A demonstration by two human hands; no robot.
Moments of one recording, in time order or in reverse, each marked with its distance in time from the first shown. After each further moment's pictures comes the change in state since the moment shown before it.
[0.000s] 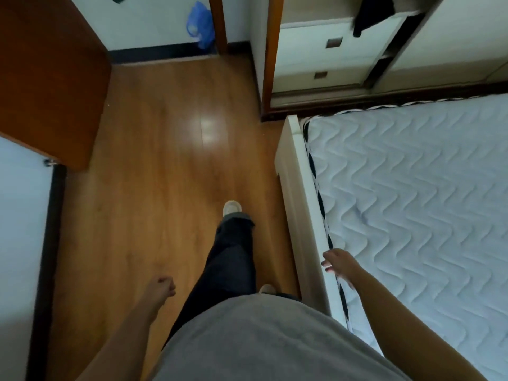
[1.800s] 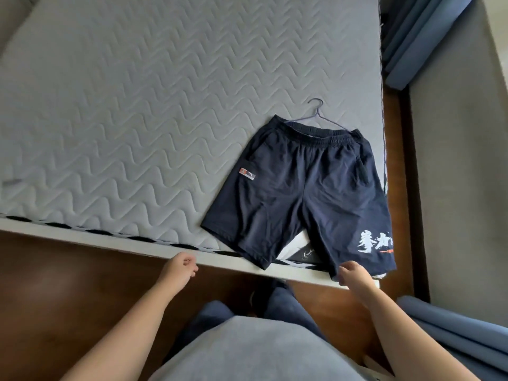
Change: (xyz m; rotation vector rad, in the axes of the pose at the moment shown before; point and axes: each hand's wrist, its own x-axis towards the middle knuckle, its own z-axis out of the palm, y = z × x) left_hand -0.377 -0.494 0.418 1.344 -0.501 0.939; right_hand -0.399 0.946 0.075 0.877 0.588 0.494
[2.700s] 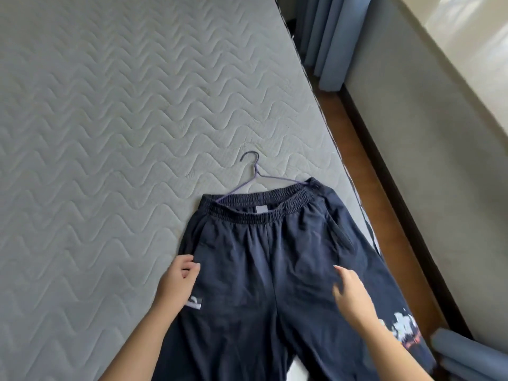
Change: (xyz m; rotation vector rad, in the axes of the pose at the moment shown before) left_hand 0.232 0.313 0.079 0.088 -0.044 0.351; right_hand 0.216 -0.095 -0.076 0.047 0.265 -0.064
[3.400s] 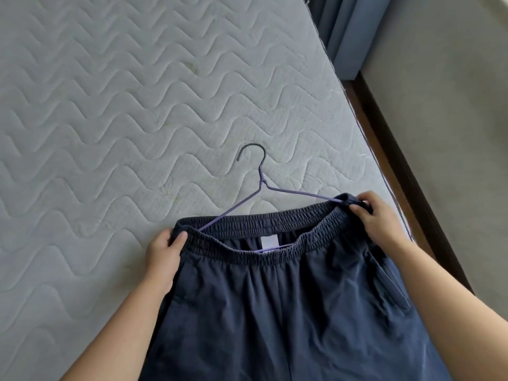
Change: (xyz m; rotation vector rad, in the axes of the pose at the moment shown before) left_hand 0.204 0.001 0.053 -0.347 0.151 0.002; right_hand 0.232 -0.080 -0.038 0.171 0.231 -0.185
